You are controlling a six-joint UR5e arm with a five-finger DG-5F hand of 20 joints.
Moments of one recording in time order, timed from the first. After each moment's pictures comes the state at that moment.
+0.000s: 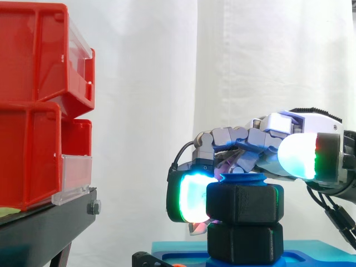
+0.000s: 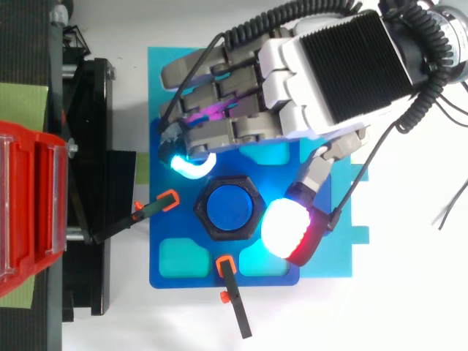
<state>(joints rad) -0.05 -2.36 -1.26 -2.34 -2.08 -1.28</state>
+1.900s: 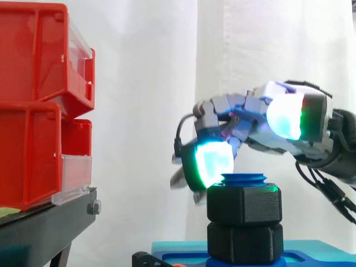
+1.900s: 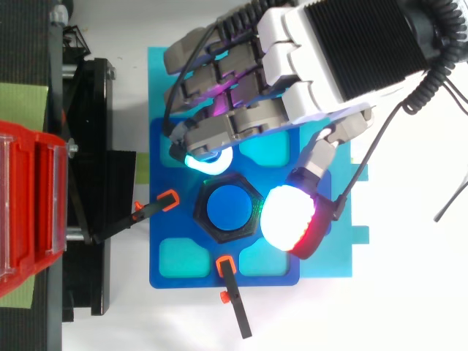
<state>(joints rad) -0.07 -2.36 -1.19 -2.34 -2.12 -1.27</state>
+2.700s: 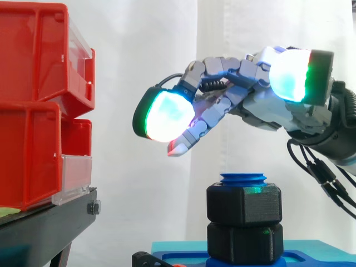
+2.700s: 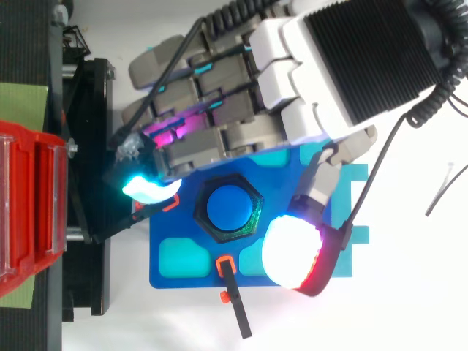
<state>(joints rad) -0.05 -2.36 -1.16 -2.31 -2.15 -1.26</state>
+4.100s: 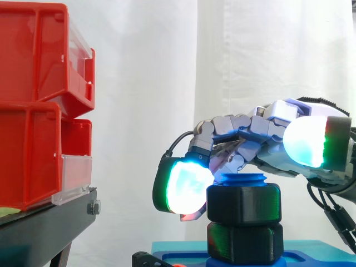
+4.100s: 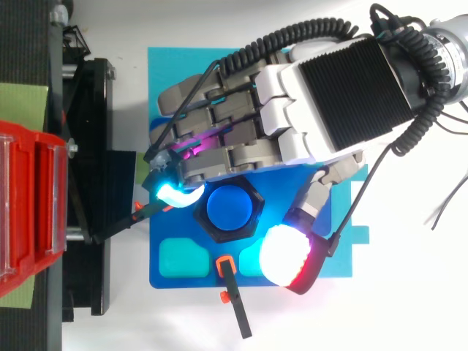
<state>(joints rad) -0.02 -2.36 -1.28 -2.26 -2.06 -1.27</state>
